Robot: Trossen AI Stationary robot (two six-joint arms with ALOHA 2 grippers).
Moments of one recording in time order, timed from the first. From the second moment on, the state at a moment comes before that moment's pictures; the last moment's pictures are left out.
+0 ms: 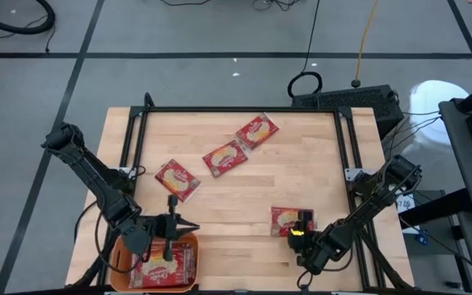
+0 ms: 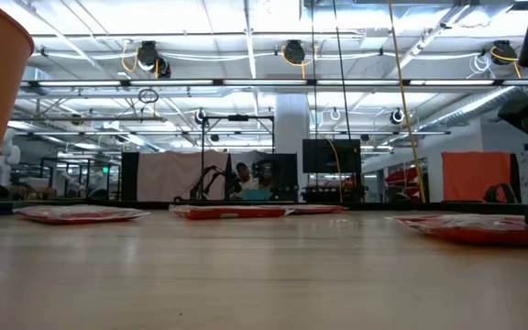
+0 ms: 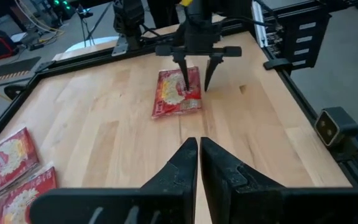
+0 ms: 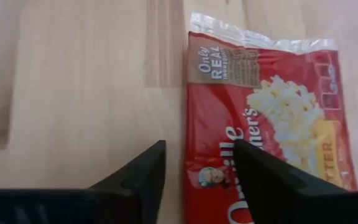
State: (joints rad) left arm -0.82 1.28 0.87 -0.15 -0.74 -0.21; right arm 0.83 1.72 0.84 -0.46 0.50 0.81
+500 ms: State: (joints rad) left arm -0.82 1.28 0.87 -0.15 -0.74 -0.21; right arm 0.82 1.73 0.83 -0.37 0.58 0.80
